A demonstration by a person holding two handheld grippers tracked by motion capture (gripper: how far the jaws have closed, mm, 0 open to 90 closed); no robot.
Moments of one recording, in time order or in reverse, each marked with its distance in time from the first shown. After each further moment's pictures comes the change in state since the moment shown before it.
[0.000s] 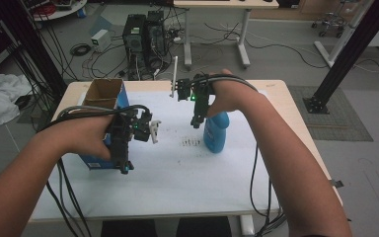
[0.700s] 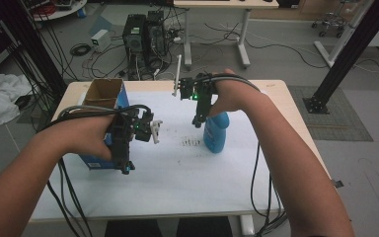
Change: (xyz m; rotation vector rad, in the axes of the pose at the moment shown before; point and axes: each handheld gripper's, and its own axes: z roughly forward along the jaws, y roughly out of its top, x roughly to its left) left arm -0.002 0.002 -0.004 -0.005 0.009 0.001; right arm -0.001 -0.006 -0.002 -0.014 -0.002 0.008
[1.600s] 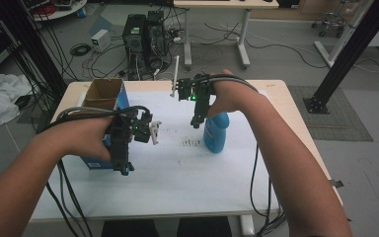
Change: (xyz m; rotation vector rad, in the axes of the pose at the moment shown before) left arm -0.002 -0.001 0.003 0.001 0.000 -0.005; right arm 0.001 0.004 0.001 -0.004 0.002 -0.010
